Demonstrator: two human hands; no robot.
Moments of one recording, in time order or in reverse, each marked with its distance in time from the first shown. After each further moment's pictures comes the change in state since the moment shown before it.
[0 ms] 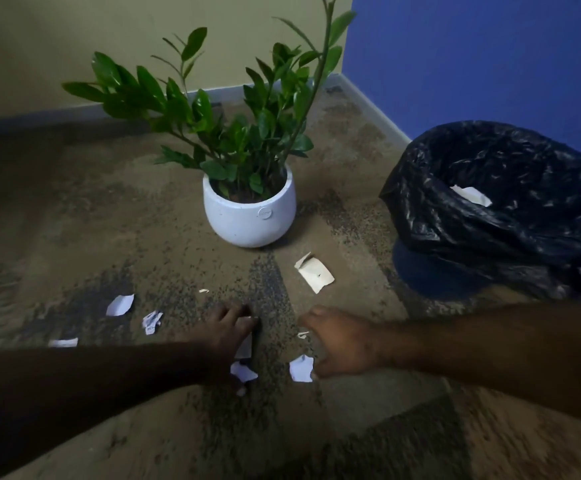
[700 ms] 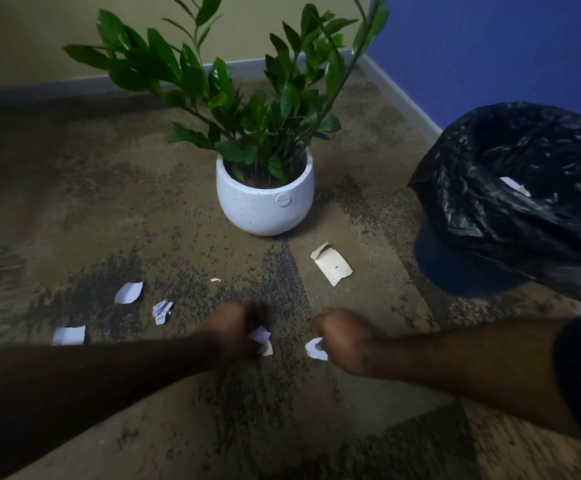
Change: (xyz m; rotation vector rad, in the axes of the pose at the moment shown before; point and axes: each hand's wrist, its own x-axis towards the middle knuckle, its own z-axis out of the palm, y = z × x) left_hand 0.014 -0.013 0.014 -0.530 0.278 -0.071; right_hand 0.042 0.008 0.044 0.111 0.148 0.089
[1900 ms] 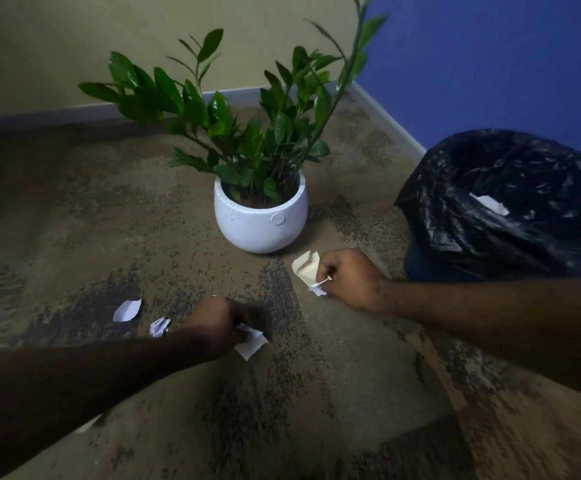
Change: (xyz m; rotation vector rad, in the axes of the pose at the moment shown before) left_hand 0.005 0.009 -0.040 0.066 0.041 0.056; right_hand 0.014 -0.005 -0.106 0.299 0.358 0.047
